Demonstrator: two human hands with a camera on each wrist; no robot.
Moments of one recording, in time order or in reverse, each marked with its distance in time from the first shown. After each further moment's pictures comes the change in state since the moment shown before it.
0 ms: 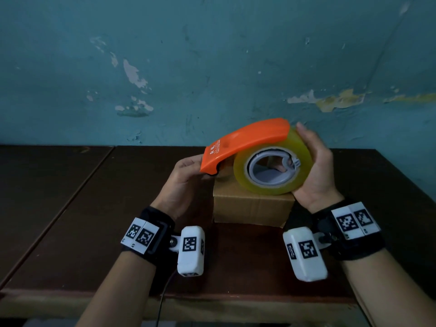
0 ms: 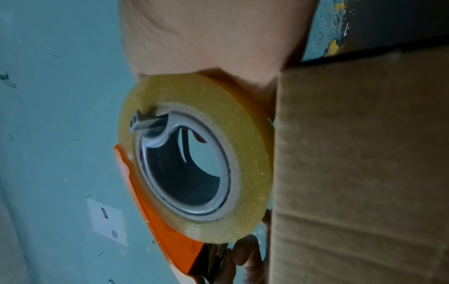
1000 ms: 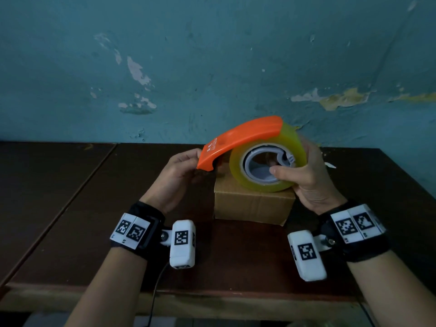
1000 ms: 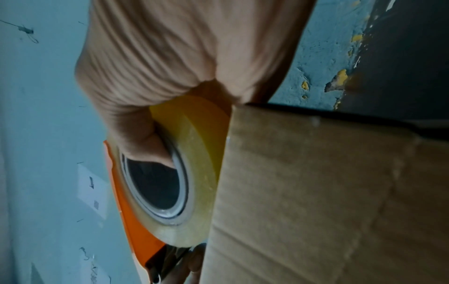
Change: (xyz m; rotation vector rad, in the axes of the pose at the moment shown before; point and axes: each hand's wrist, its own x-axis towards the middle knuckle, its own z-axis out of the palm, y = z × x) left_hand -0.002 0.011 -0.019 0.179 0.024 -0.047; right_hand 0.001 0.014 -0.022 -0.431 -0.238 -0.238
